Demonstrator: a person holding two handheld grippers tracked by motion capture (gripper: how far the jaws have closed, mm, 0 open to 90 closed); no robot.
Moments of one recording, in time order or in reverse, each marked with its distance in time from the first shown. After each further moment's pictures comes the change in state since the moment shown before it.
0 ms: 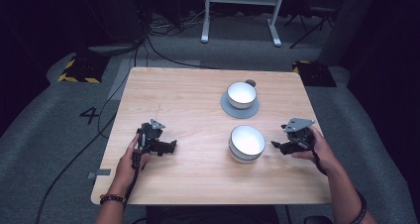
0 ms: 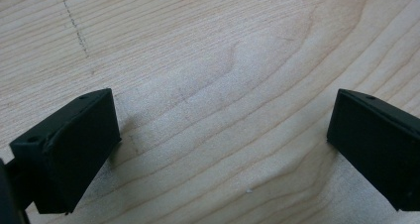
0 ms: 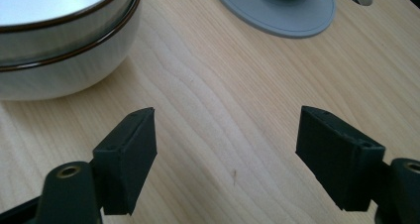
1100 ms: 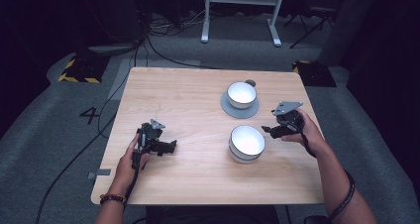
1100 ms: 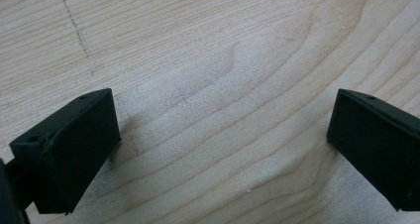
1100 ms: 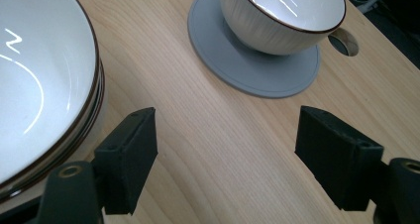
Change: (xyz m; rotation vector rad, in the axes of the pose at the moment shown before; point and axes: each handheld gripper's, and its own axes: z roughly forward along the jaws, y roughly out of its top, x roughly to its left) left arm 0.000 0.000 0.000 0.000 0.000 0.000; right arm -0.022 0.052 0.019 -0.008 -0.001 -0.056
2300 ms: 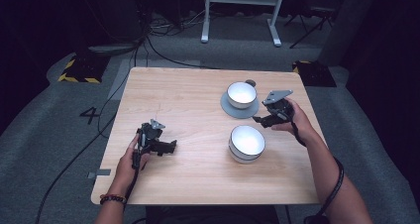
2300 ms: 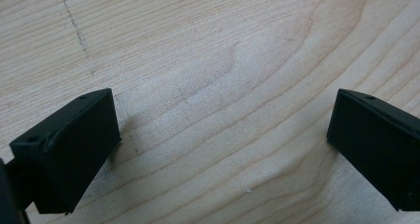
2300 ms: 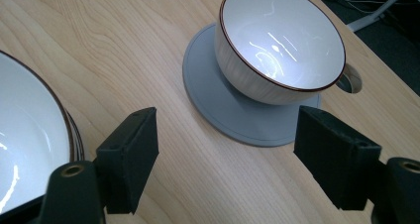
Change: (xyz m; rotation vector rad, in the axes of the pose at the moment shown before) left arm 0.000 0.000 0.000 -0.001 0.002 0.001; right arm -0.011 0.037 0.020 -0.034 0.031 0.008
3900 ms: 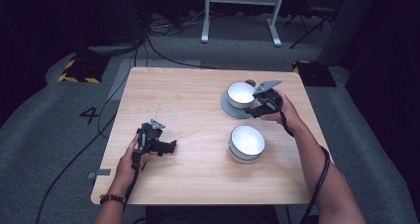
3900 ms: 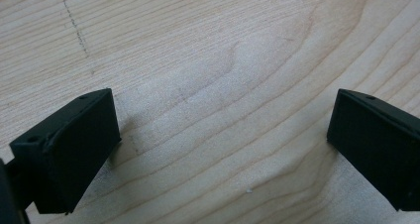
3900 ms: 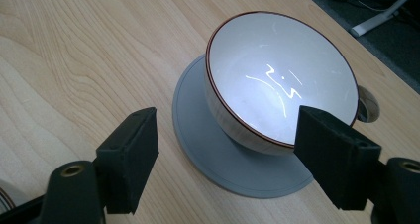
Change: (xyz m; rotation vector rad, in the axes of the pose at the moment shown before) left arm 0.000 0.000 0.000 0.000 0.001 0.000; right arm -0.017 0.027 0.035 -0.016 0.030 0.037
